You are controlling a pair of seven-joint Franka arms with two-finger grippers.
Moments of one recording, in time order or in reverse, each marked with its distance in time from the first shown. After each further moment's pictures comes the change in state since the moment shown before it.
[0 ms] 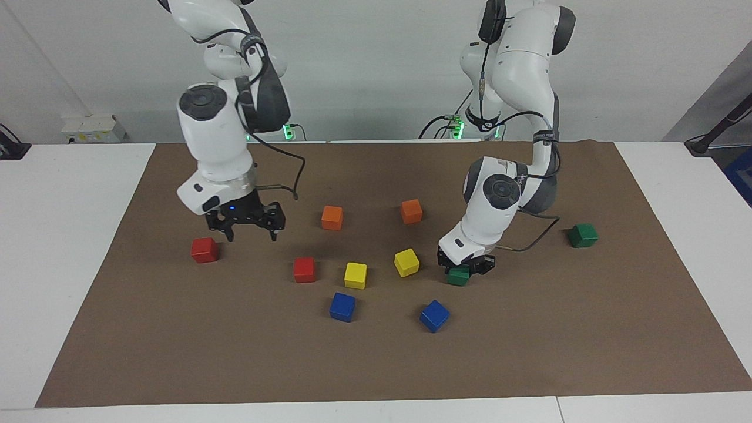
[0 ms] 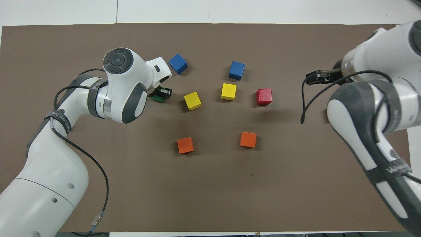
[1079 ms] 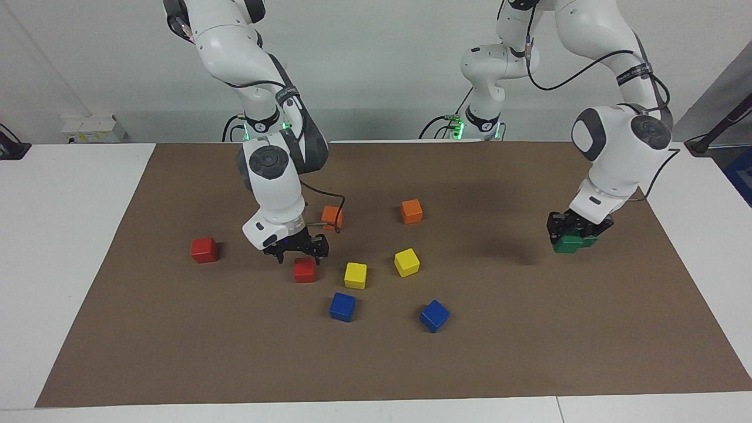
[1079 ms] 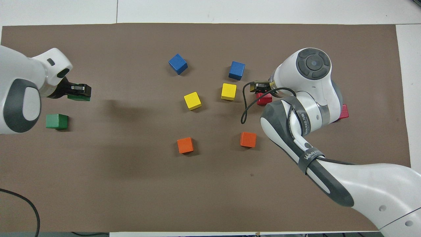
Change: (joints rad) left arm 0.483 -0.372 0.026 -0.287 0.000 -0.069 0.323; right arm 0.058 0.128 -0.004 -0.190 -0.014 0.298 0.145
